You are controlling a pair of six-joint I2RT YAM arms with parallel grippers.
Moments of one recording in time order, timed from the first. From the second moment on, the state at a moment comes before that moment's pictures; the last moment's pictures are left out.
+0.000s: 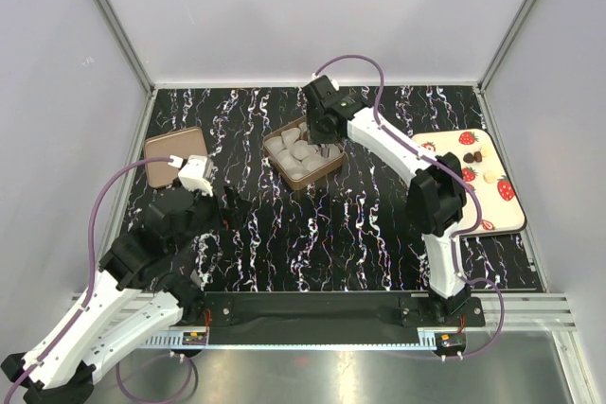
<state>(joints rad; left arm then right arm) -0.67 0.55 0.80 -0.70 -0.21 -0.41 0.64 2.08 1.95 -0.81 0.20 0.47</state>
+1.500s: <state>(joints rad) -0.67 0.55 0.79 -0.69 -0.18 -0.40 -0.02 1.47 1.16 -0.79 0.07 0.32</state>
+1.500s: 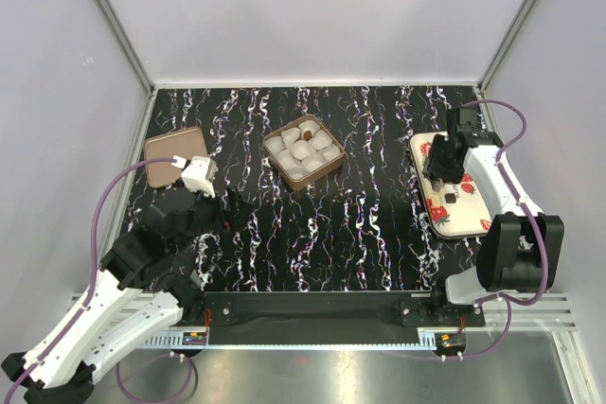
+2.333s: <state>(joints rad) -0.67 0.56 0.79 -0.69 -0.18 -0.40 -0.04 1.48 1.16 -0.79 0.07 0.32</state>
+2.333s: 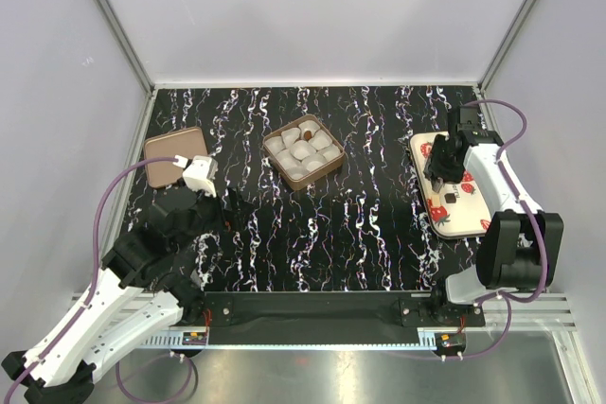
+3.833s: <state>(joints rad) -0.67 0.56 0.79 -0.69 -0.18 -0.39 -0.05 1.60 1.39 -0.81 0.06 0.28</state>
